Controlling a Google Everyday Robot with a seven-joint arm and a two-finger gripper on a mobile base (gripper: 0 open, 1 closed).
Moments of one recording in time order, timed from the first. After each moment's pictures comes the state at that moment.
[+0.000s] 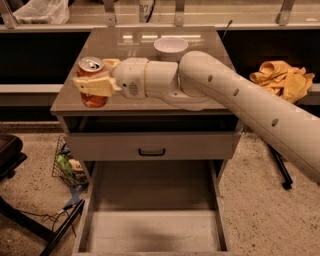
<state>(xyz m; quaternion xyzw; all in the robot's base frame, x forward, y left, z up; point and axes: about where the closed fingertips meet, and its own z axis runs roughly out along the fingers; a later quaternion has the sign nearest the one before) 0.574 0.163 0.950 -0.47 0.54 0.44 0.54</state>
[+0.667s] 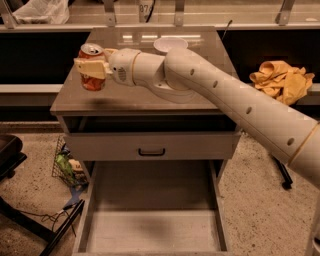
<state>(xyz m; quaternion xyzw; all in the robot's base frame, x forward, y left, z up) 0.656 0.181 0.948 -0.38 0.59 0.43 0.57</state>
